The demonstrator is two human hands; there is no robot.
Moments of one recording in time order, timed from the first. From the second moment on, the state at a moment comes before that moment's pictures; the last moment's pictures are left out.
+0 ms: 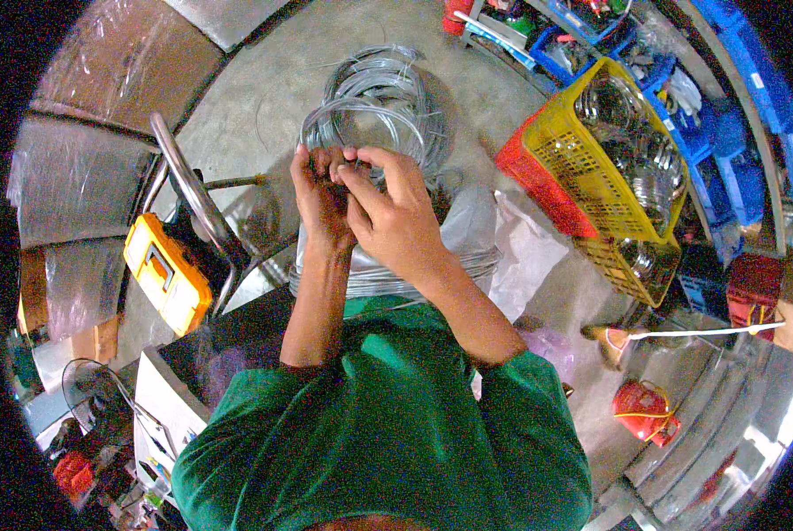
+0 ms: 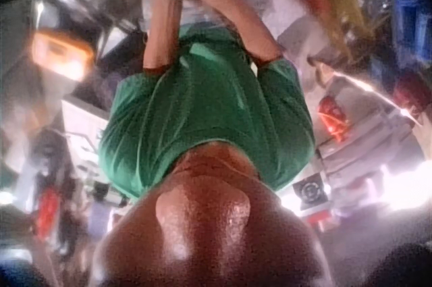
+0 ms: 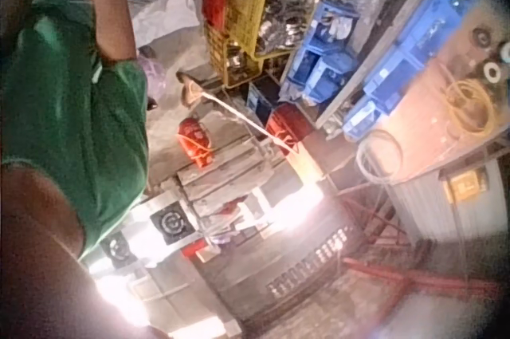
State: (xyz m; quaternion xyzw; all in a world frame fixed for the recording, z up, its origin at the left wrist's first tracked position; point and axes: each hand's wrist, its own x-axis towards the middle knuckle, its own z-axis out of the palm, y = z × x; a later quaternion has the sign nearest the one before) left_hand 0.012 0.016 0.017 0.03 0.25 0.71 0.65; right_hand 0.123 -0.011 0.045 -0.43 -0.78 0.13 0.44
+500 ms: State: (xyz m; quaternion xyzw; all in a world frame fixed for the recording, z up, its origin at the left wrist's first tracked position) left_hand 0.012 0.007 0.009 0.08 0.26 0.66 0.70; right_hand 0.129 -0.010 0.025 -0.46 -0.68 0.40 0.41
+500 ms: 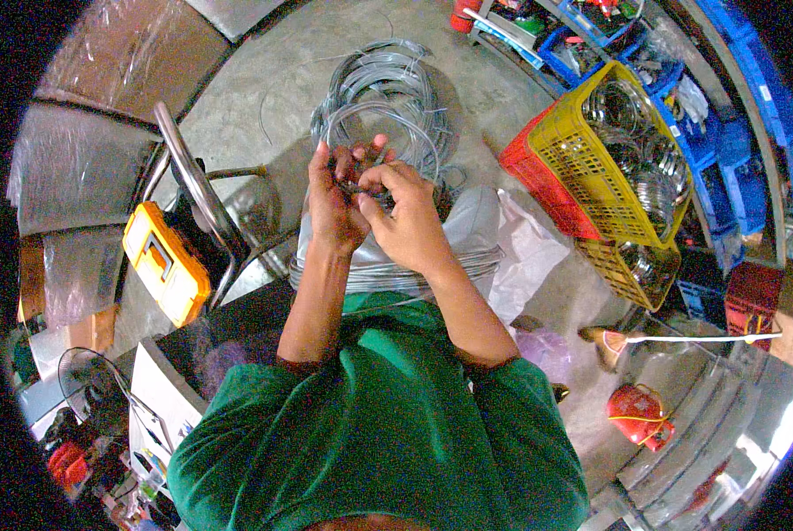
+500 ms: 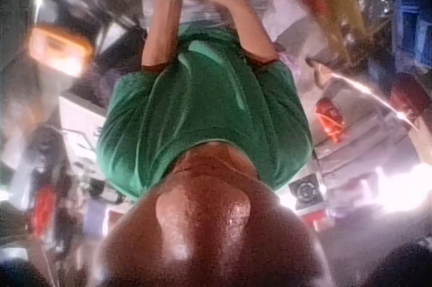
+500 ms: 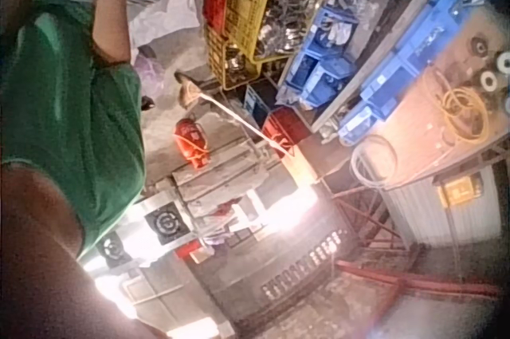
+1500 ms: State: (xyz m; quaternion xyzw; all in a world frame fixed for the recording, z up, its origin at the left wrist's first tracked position) left_hand 0.014 -0.048 -0.014 0.59 0.58 0.32 0.46; right_hand 0.162 -0.044 -0.020 -0.50 -0.29 0.70 0.41
